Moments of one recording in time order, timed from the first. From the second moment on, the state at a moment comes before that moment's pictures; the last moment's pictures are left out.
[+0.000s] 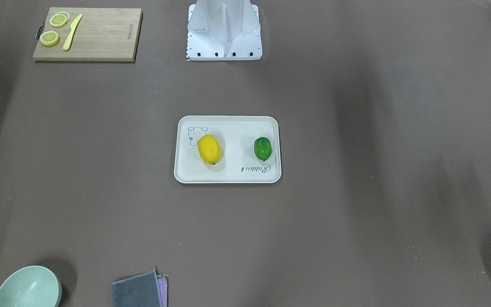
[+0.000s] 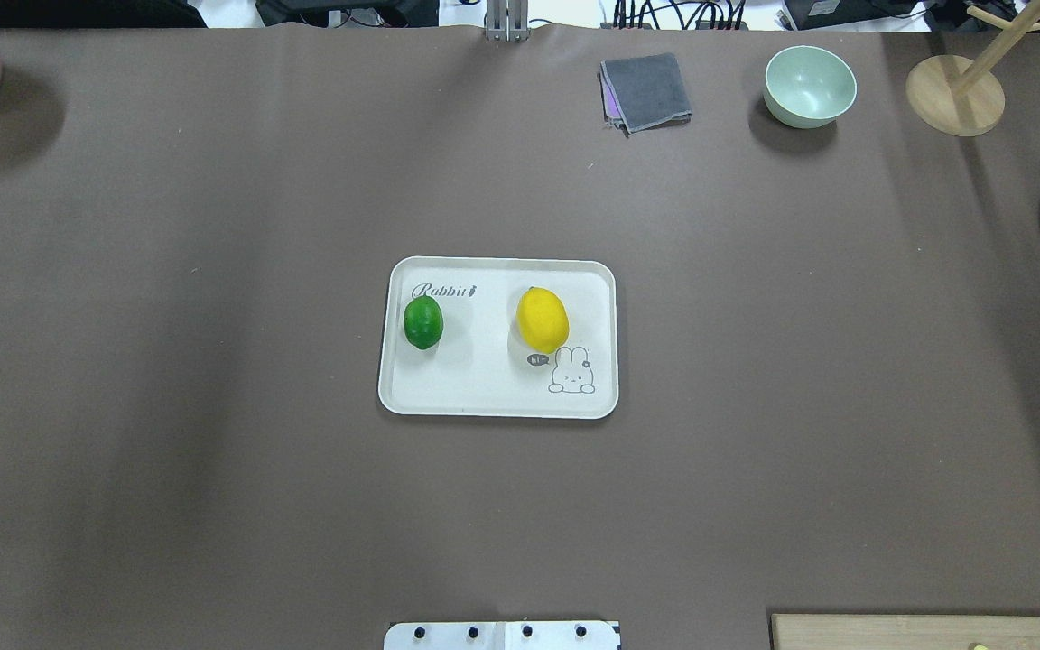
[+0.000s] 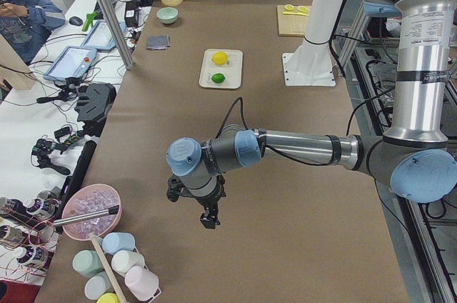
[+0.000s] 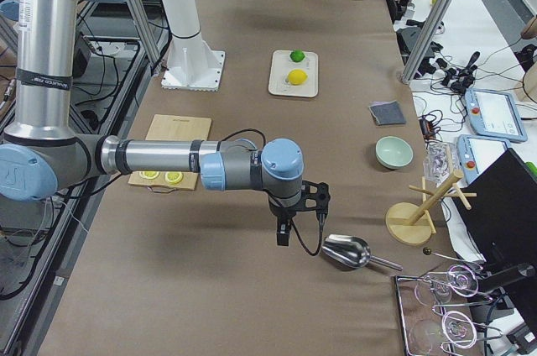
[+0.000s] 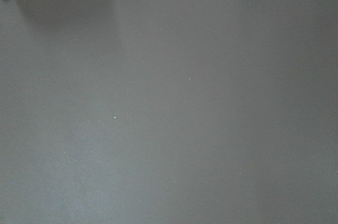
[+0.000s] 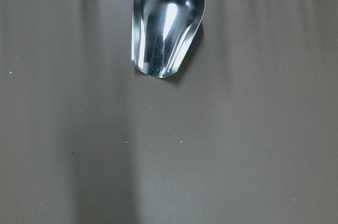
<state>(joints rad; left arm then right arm) -1.61 -1.57 -1.66 -1.18 -2.30 0.38 1.59 -1.72 1.76 -1.52 2.31 0.12</state>
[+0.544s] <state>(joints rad) -1.61 -1.57 -1.67 -1.17 -2.30 0.31 1.59 -1.72 1.76 -1.52 2.31 0.12</state>
